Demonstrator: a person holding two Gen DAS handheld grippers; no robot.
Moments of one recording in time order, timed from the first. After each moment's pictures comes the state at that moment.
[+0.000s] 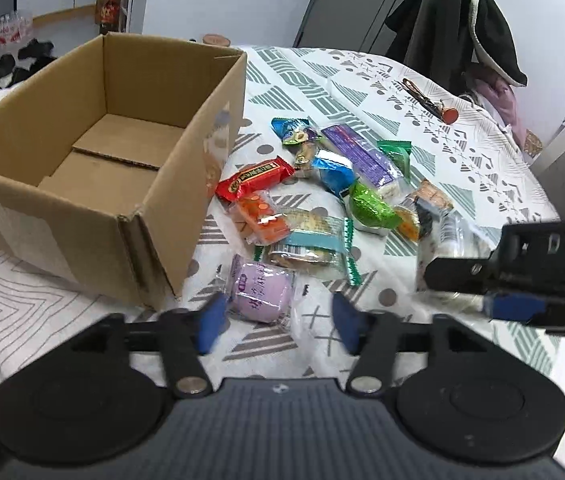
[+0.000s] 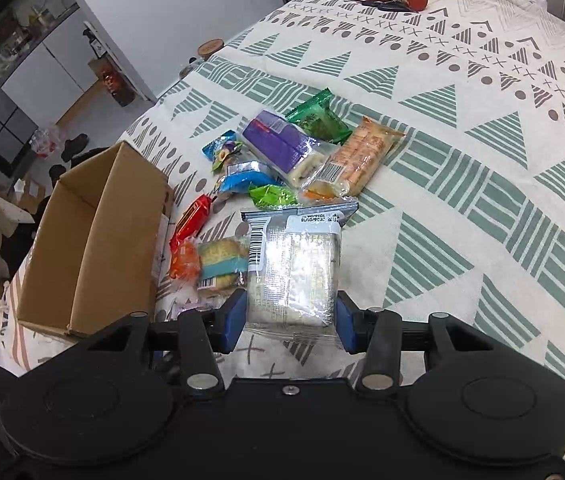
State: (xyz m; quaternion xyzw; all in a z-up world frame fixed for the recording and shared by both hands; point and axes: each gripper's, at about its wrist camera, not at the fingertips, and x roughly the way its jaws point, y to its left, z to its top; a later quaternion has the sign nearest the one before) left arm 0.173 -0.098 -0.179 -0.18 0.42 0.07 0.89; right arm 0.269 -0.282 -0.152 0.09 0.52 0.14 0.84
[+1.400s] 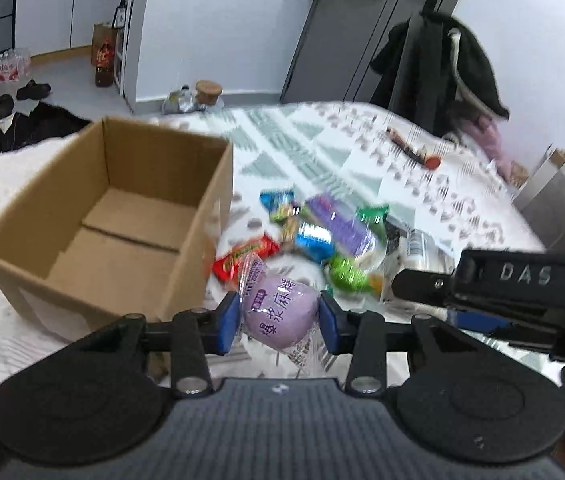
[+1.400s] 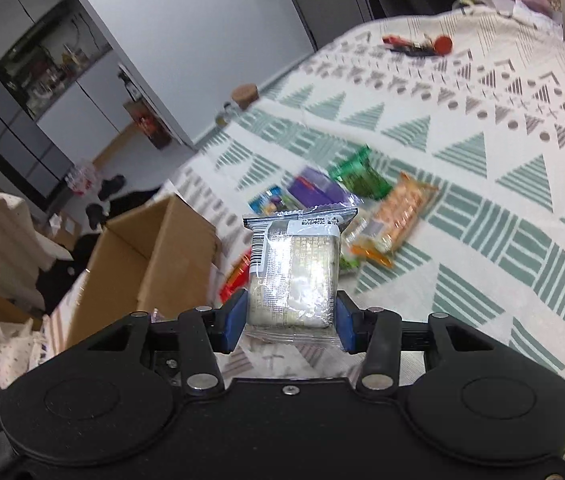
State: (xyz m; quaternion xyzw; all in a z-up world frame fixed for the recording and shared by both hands) left arm 0.172 -0.090 -0.116 -0.17 0.36 0.06 0.91; right arm 0.265 -0.278 -0.120 0.14 0.45 0.19 0.86
